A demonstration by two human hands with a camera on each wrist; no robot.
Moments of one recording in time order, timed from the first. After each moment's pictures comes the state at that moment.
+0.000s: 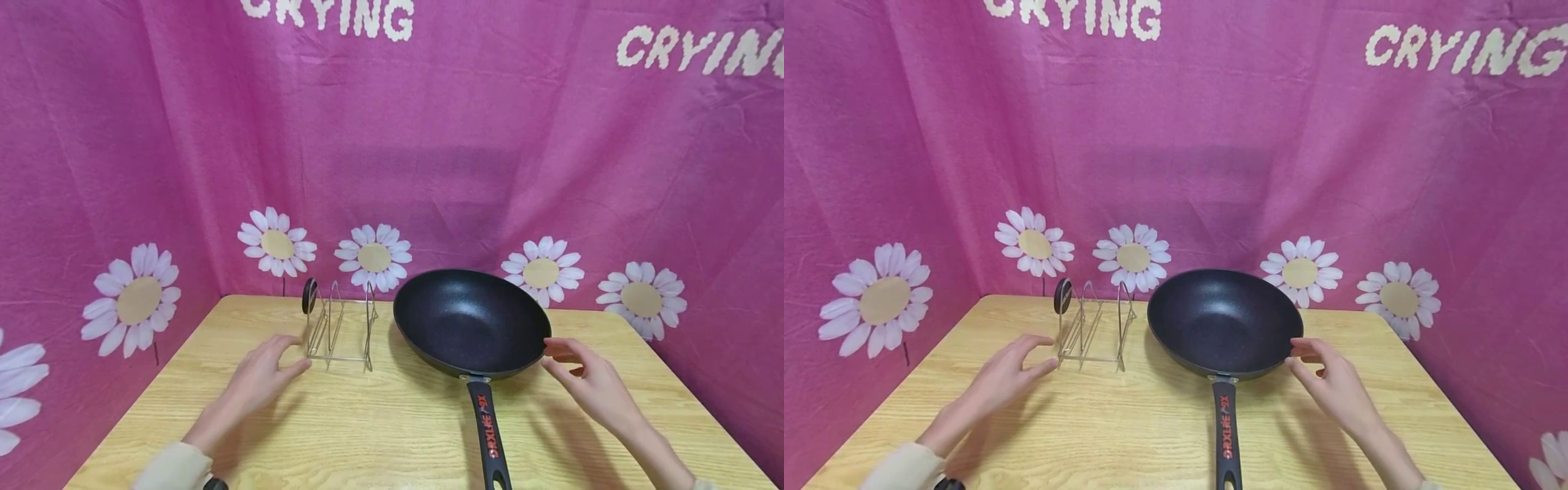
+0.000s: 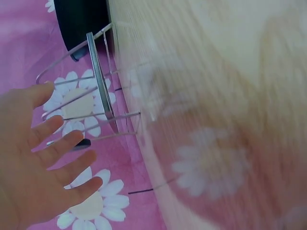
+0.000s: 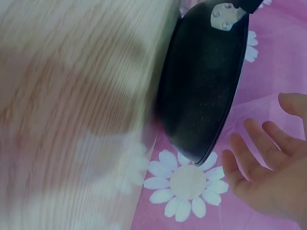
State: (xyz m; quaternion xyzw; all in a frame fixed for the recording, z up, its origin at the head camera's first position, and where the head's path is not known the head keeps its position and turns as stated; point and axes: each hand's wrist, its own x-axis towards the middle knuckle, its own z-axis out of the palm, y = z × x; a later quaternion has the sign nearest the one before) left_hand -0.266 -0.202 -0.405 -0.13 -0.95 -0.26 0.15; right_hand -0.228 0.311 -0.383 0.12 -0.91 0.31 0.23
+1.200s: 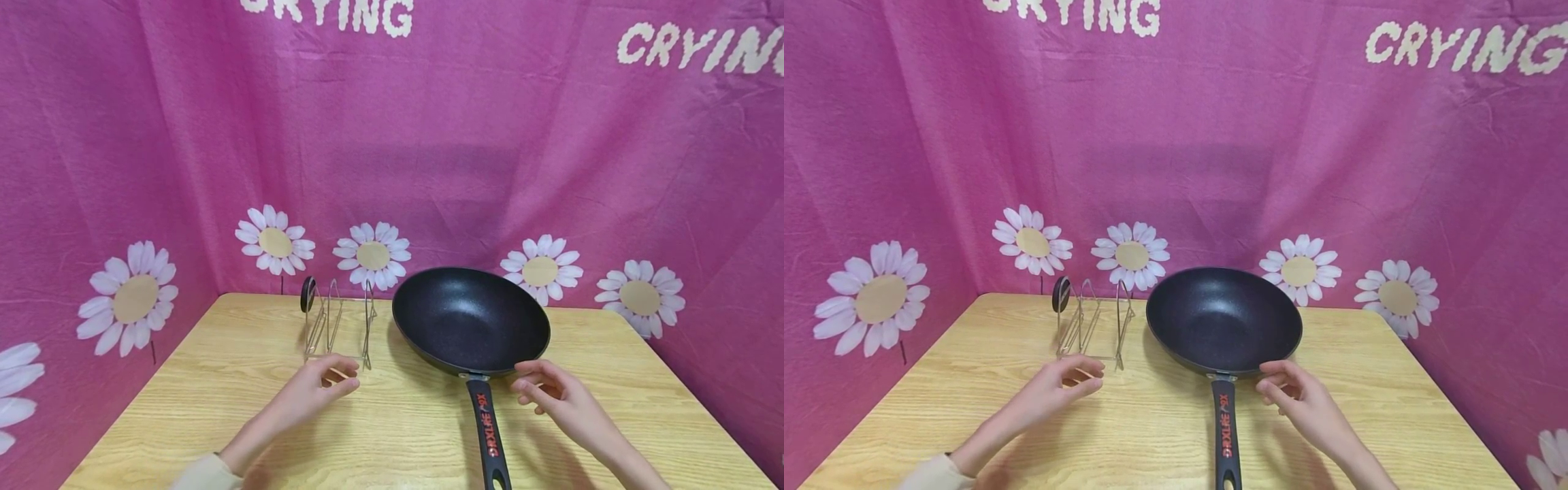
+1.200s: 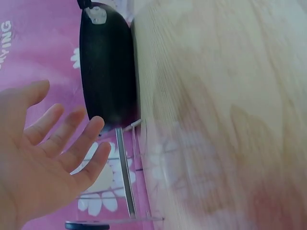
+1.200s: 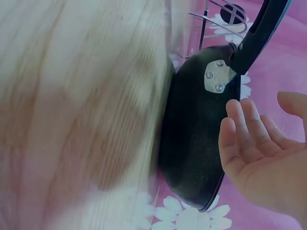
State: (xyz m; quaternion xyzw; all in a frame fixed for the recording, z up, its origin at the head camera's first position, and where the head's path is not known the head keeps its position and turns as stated) left_hand -0.244 -0.135 -0.404 -0.23 -0.86 -0.46 0.01; right_hand -0.205 0.277 -0.394 0.15 -0.86 0.49 0.06
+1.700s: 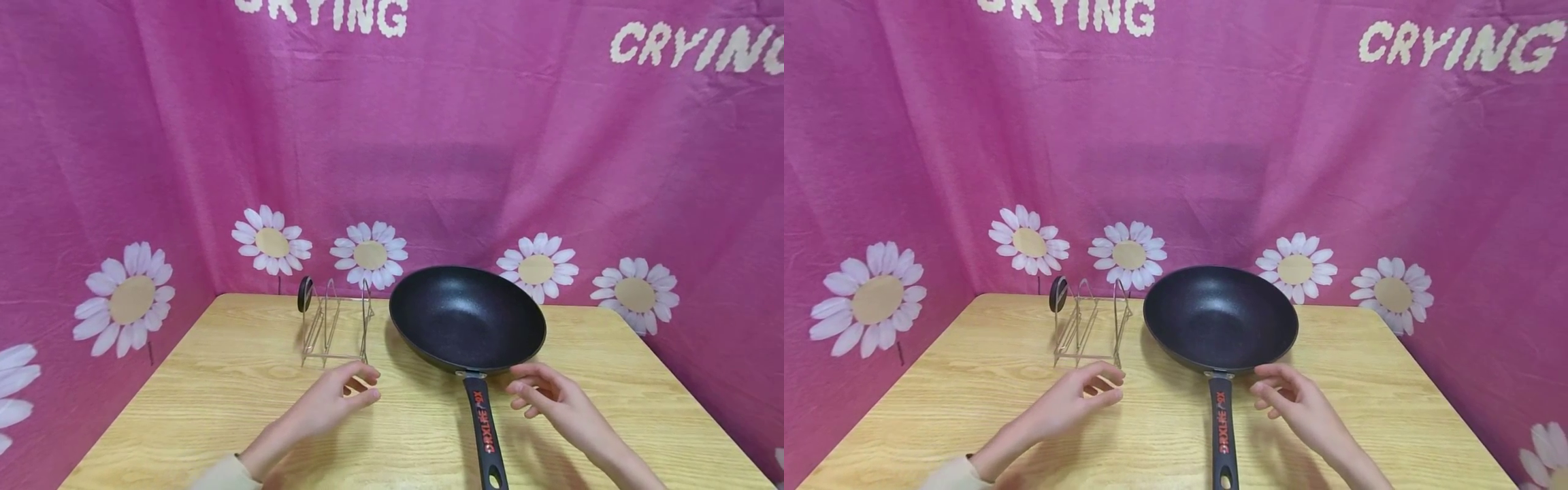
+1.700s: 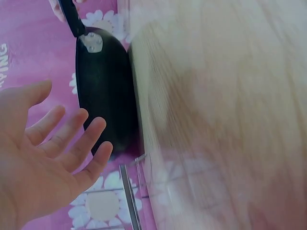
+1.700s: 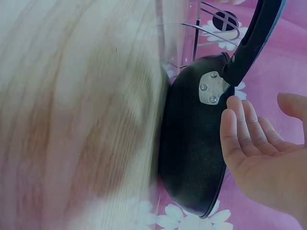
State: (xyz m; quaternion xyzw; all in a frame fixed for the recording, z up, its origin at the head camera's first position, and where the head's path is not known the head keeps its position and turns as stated) left_hand -0.236 -0.105 -0.409 -0.26 -0.85 -0.45 -0.02; right_hand -0.196 0.275 -0.393 0.13 -0.83 0.54 0.01
